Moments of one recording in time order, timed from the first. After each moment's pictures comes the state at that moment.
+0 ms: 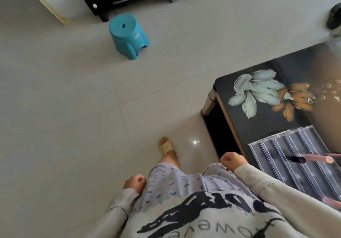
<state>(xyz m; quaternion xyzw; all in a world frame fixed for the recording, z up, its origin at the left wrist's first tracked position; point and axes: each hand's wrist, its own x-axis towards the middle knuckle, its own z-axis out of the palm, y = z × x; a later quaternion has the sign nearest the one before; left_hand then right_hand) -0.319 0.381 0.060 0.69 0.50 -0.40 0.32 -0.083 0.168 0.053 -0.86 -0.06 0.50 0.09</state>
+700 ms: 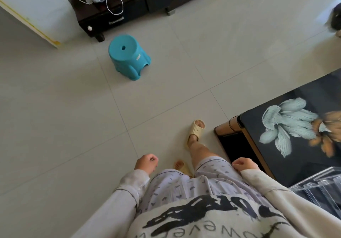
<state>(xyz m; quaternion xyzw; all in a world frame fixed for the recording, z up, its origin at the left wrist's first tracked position) -0.162 0.589 0.057 0.70 0.51 -0.29 0.40 -0.007 0.320 0.033 -0.86 0.10 0.47 0.17</state>
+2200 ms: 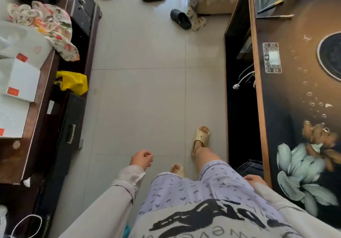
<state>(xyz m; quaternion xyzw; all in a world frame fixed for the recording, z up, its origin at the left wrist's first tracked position) 0.568 0.682 0.067 0.85 0.13 -0.45 0.25 0.340 0.413 0.046 -0.63 0.55 0.37 0.41</state>
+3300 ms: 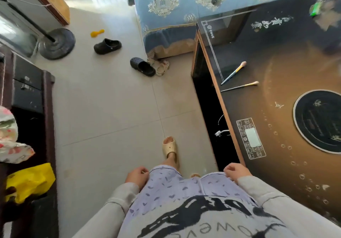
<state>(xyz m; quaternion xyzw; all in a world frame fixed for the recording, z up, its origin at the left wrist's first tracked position) 0.885 0.377 0.054 0.86 -0.01 -0.50 0.12 0.664 0.149 0.044 -0.61 0.59 0.29 0.44</state>
